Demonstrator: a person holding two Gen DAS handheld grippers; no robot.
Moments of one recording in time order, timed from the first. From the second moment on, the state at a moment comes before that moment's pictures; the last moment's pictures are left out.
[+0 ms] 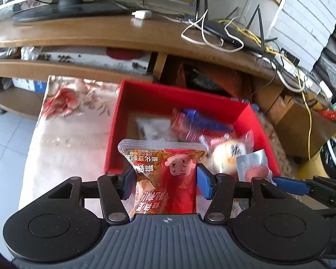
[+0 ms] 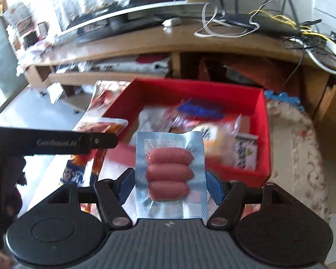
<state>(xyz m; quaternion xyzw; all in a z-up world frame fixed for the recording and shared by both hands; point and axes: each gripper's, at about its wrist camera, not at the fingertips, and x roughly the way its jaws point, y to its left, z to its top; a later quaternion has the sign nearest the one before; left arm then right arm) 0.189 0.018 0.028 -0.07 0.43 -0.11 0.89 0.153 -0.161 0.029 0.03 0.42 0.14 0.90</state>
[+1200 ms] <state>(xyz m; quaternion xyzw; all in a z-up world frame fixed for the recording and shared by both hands) 0.263 -0.032 0.007 -0.01 0.42 -0.08 0.90 0.259 -0.193 0.008 0.04 0.41 0.07 0.91</state>
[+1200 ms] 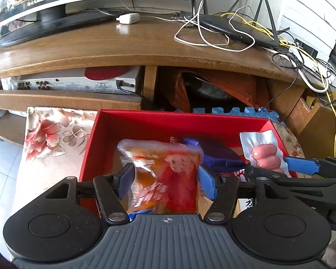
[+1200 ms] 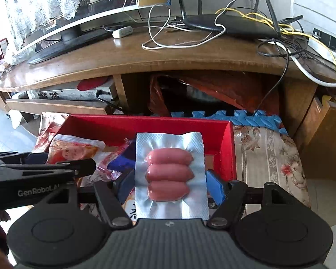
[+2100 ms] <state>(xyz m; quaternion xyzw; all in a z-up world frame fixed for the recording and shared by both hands) 0.147 -0.016 0.028 0.00 0.37 -0.05 0.93 0.140 -0.194 0.036 0.08 0.40 0.07 0.91</state>
